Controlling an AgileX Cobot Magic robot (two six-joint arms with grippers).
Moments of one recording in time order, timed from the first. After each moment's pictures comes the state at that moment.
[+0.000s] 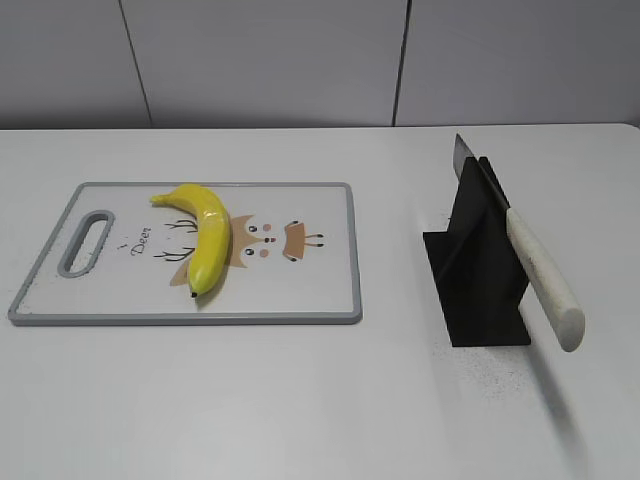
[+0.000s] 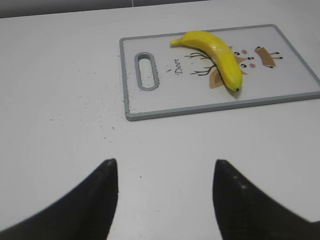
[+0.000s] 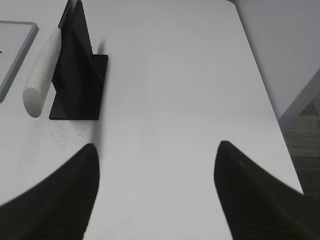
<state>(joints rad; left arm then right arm) -0.11 -0.01 -0.47 -0.09 1.08 0.18 0.05 -0.01 -0.50 -0.06 1.05 0.02</state>
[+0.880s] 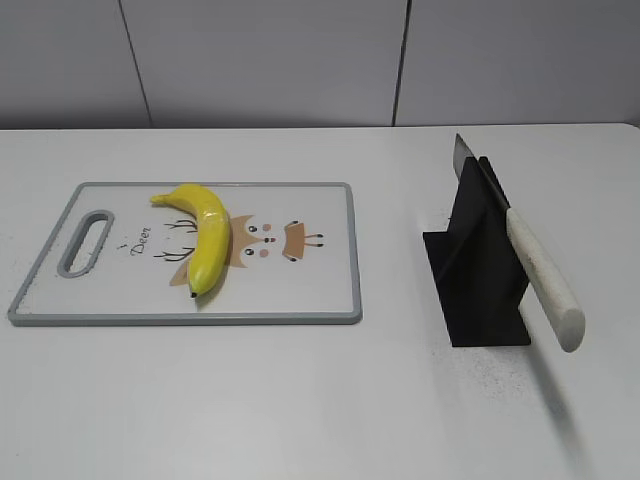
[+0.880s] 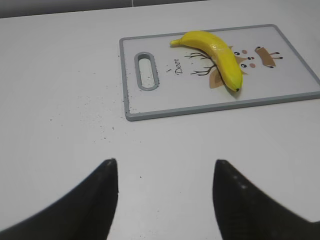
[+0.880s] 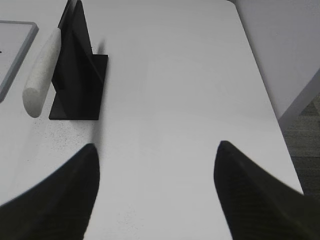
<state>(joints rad) -0.11 -0.01 -0.47 -0.09 1.08 0.18 0.05 -0.01 -0.50 -0.06 1.05 0.02</state>
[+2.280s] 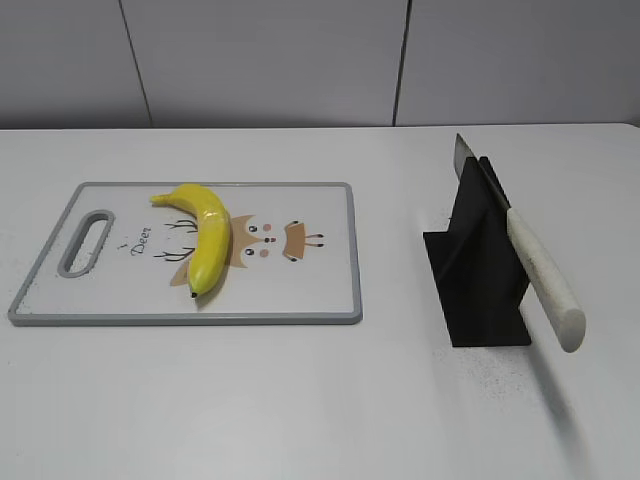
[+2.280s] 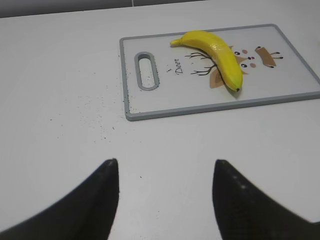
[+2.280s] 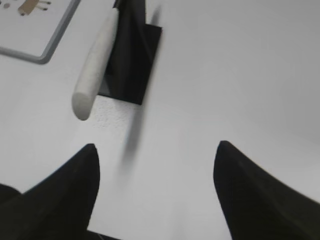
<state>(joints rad) -0.11 -0.01 -0.47 -0.09 1.08 0.18 0.19 0.47 -0.62 0.00 0.93 -0.05</state>
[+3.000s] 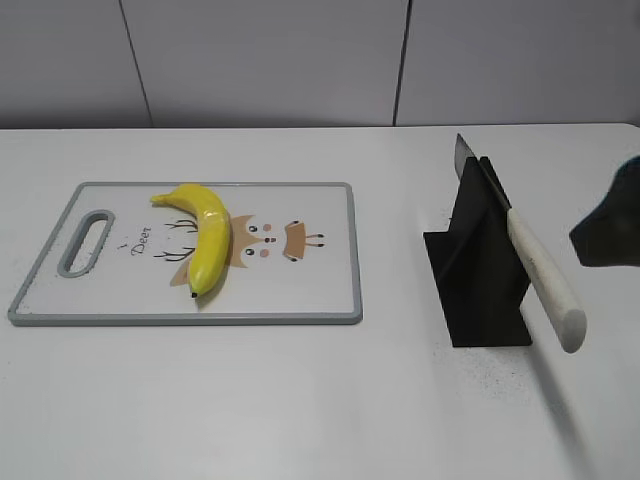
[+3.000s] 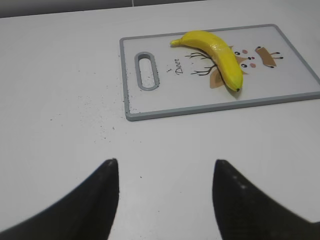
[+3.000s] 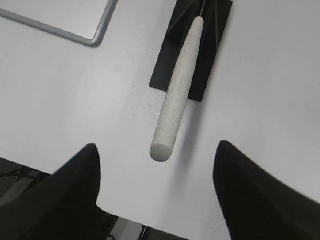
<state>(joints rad) -0.11 -0.01 -0.47 -0.09 1.08 0.18 0.61 1.05 -0.94 -0.13 1.01 0.33</state>
